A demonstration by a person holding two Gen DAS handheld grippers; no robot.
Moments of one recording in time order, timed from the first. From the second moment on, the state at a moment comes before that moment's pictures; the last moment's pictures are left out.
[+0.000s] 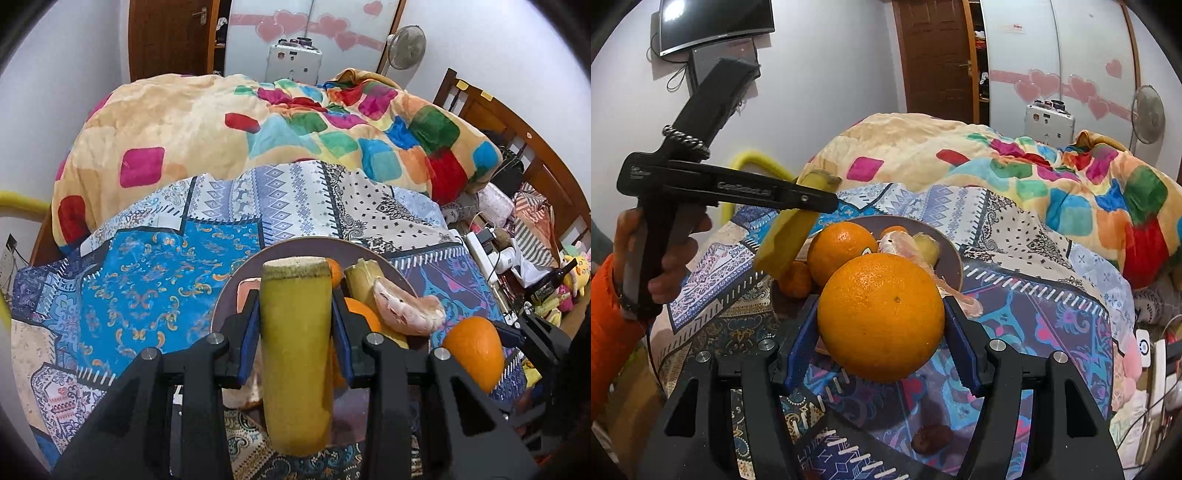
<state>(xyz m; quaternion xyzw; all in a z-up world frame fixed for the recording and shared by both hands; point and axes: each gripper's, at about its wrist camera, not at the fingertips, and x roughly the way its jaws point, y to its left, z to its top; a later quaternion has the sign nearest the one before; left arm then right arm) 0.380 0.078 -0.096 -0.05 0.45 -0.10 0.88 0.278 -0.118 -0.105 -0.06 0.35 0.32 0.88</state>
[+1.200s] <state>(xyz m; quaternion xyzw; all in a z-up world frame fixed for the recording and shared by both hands) 0.330 0.220 -0.101 -0.05 0.40 0.03 0.92 0.276 -0.076 -0.114 -0.10 0.36 0.34 0.86</state>
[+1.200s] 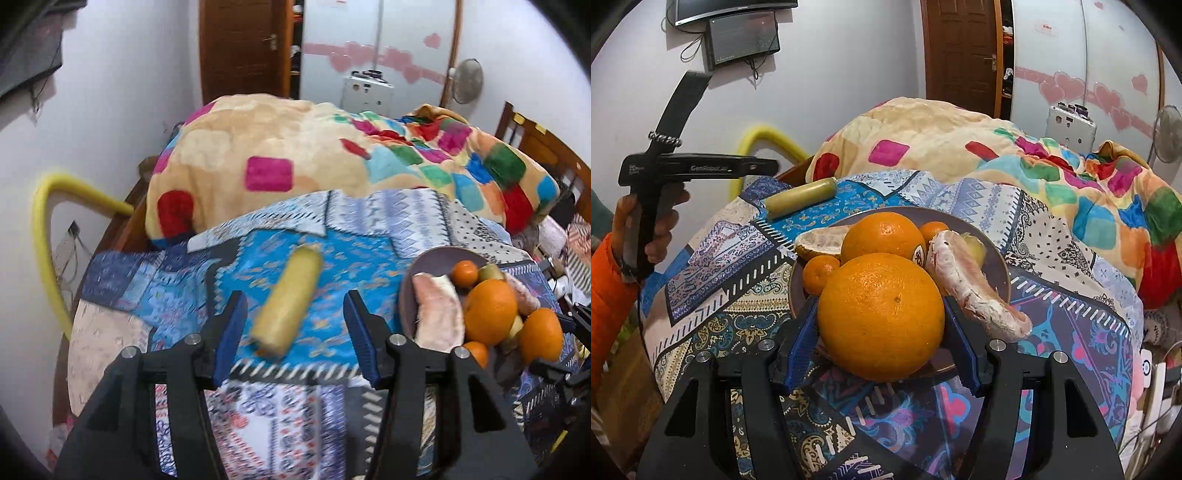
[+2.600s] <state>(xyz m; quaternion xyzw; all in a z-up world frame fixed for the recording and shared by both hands) 0.379 0.119 -0.115 0.04 0.48 -0.08 0.87 0.279 -0.051 -0.118 -0.15 0.34 0.34 0.86</state>
